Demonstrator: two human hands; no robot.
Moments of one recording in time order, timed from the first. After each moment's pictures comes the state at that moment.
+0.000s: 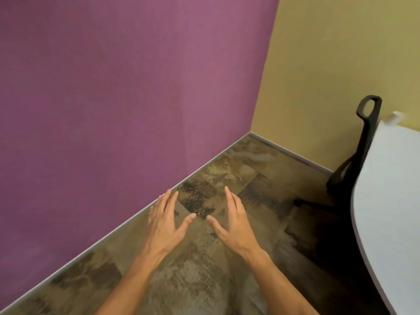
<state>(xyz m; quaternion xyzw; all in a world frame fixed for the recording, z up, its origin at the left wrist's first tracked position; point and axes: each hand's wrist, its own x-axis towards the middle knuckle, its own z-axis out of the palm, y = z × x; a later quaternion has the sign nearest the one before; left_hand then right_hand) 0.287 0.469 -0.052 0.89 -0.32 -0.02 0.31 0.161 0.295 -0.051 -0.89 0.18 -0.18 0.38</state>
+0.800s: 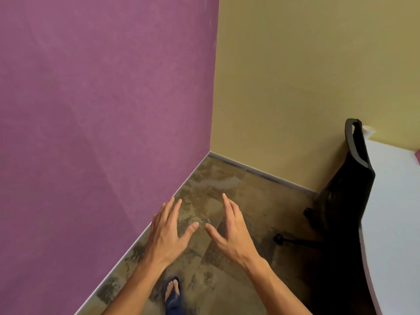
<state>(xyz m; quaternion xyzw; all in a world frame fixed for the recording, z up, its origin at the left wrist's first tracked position) 0.591 0.025 -0.069 0.84 -0.44 -0.08 0.30 0.433 -0.106 -0.067 -0.87 0.30 -0.21 0.32</state>
